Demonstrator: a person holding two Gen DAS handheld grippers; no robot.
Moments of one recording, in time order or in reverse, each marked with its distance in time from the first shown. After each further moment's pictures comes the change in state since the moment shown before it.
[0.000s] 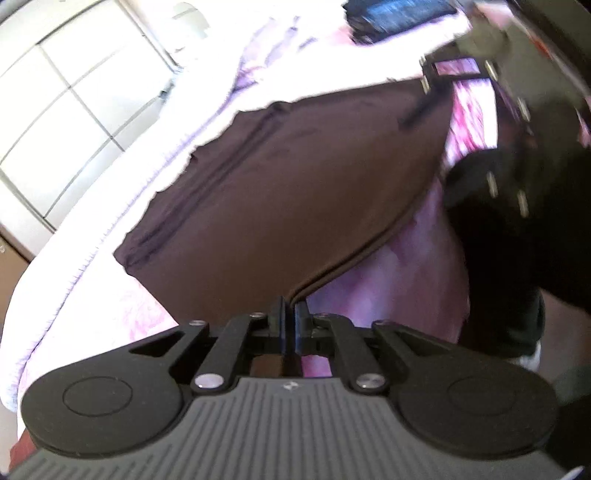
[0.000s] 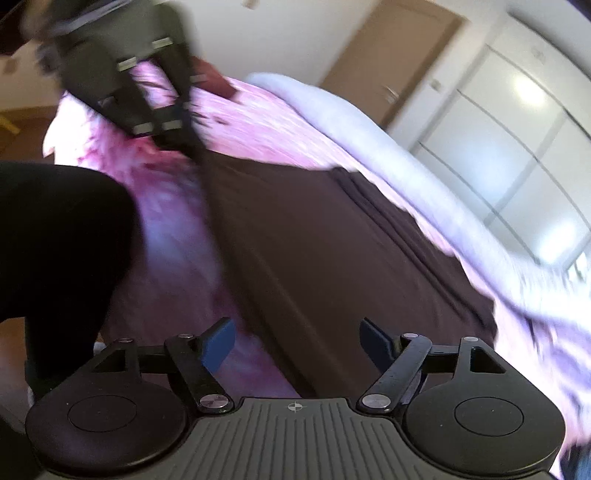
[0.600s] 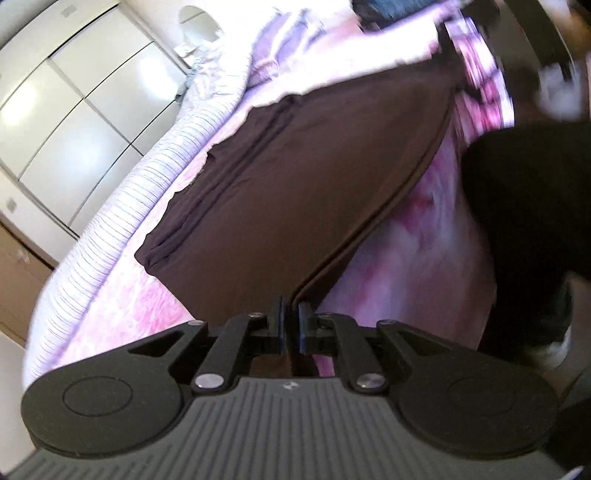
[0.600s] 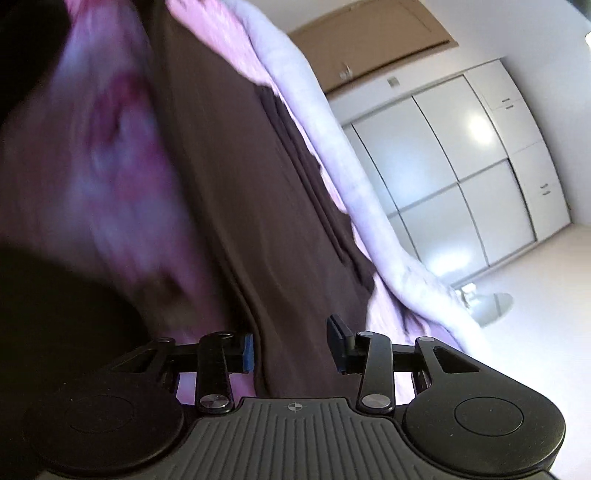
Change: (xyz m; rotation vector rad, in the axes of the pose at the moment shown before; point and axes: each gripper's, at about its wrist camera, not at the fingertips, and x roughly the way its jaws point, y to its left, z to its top) left arm 0.011 -0.032 -0.012 0.101 0.043 0.103; right arm 0.022 -0.036 -0.099 -0.278 0.188 -0.423
